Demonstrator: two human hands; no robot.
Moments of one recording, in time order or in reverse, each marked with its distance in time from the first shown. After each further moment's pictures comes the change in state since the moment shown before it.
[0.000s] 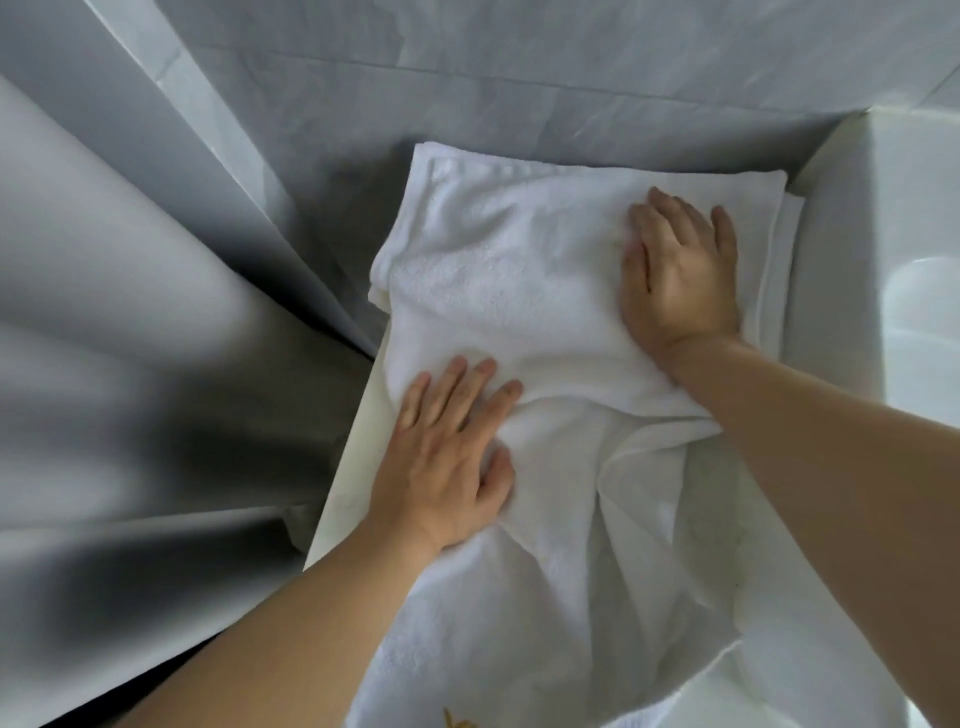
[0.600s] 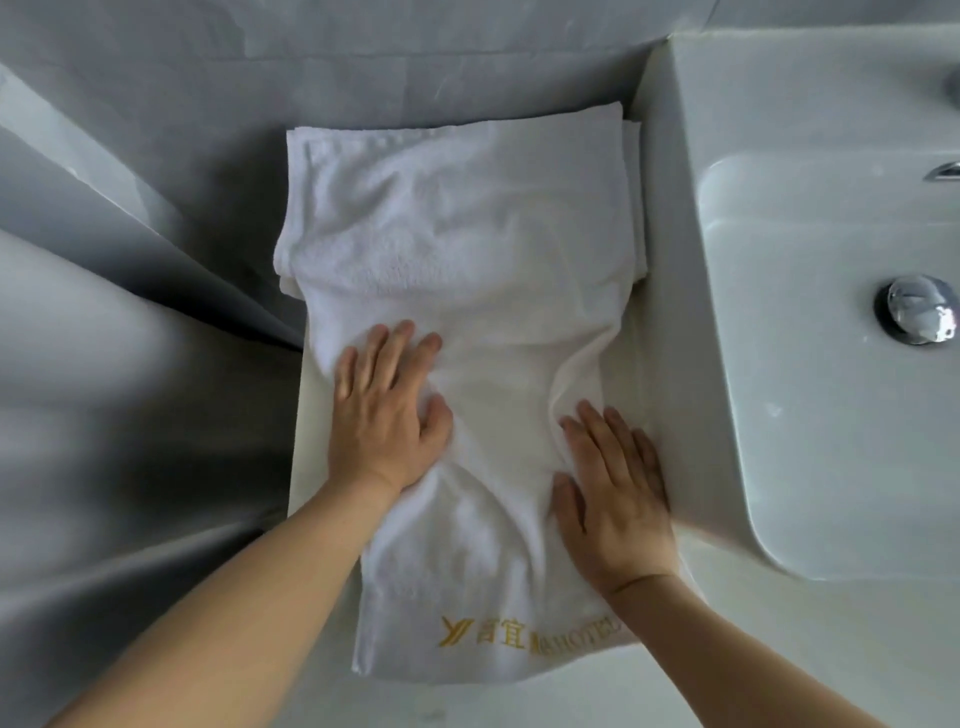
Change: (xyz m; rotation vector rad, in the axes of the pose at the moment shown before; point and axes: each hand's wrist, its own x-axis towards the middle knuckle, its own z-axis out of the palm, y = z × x) left_hand 0.003 0.004 -0.005 0.001 0.039 -0.012; right_hand -0.264 -0.047 -0.053 0.021 -0.239 0.260
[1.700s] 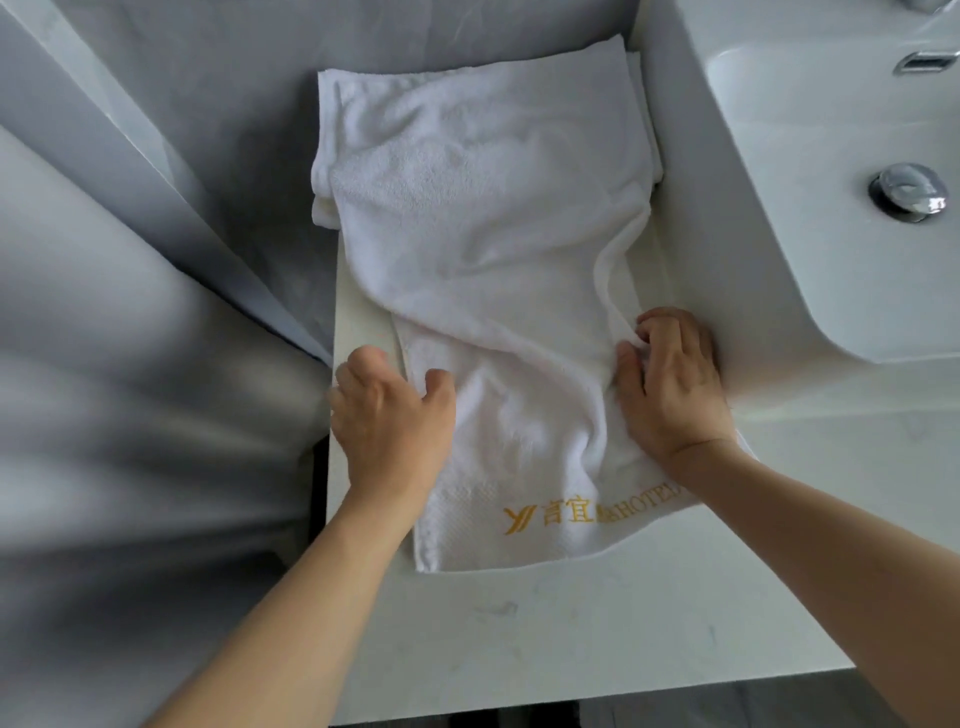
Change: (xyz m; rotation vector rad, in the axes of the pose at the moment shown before) left_hand -0.098 0.007 -0.016 -0.453 0.129 -0.572; right_hand -0.005 0.001 0.016 0.043 0.343 0.057
